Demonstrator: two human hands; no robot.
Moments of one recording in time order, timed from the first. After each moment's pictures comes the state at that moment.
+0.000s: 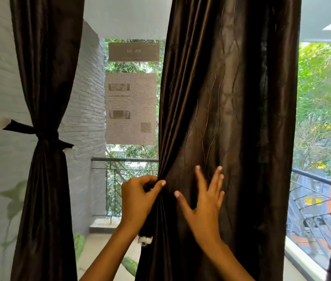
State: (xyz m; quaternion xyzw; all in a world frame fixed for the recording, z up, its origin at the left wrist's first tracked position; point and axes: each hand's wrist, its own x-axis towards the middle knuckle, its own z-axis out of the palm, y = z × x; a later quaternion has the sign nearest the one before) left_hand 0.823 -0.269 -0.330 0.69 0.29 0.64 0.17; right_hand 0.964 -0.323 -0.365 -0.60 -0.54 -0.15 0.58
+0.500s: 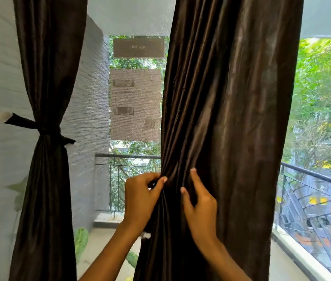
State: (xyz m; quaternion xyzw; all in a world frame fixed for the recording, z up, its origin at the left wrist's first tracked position) left_hand 0.822 -0.273 -0.334 0.69 0.28 0.66 0.10; right_hand 0.957 -0.313 -0.374 -0.51 -0.55 -0.15 0.65
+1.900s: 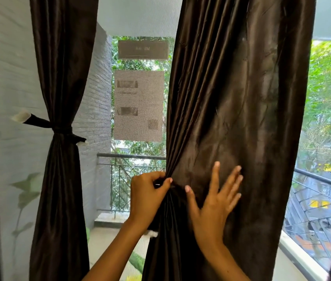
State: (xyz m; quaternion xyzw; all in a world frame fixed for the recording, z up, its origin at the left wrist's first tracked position) left_hand 0.818 -0.281 -0.330 0.71 0.28 0.64 0.12; right_hand 0.943 -0.337 -0.365 -0.61 -0.44 -0.26 0.60
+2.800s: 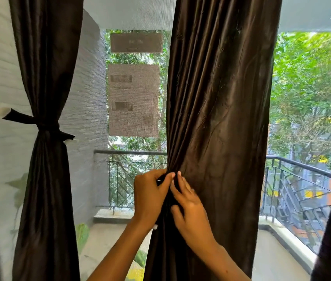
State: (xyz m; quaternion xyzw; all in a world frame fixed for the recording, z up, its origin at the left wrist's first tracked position) left_hand 0.837 -0.283 -0.338 0.72 0.26 0.64 0.10; right_hand 0.947 -0.331 -0.391 -0.54 -0.68 -0.14 0.47
